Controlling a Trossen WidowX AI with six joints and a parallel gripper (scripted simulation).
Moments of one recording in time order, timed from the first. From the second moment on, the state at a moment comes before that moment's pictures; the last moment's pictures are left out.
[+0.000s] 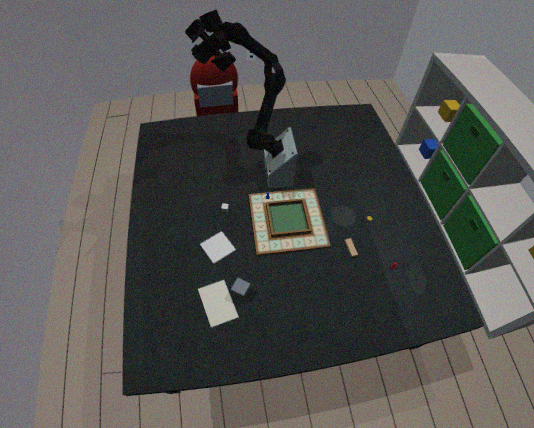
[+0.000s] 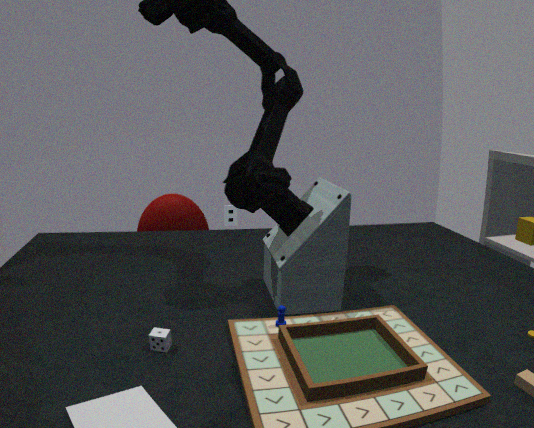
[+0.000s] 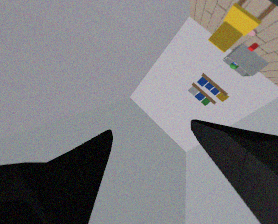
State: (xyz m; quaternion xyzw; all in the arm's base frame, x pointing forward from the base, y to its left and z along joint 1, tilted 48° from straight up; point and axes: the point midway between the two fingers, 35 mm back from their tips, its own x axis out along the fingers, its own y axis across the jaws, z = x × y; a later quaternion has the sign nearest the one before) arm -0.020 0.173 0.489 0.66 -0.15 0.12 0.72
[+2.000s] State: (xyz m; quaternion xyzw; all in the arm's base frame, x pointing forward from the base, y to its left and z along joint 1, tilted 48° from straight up) arm 0.189 -0.206 0.142 -0.20 0.59 -0.38 0.68
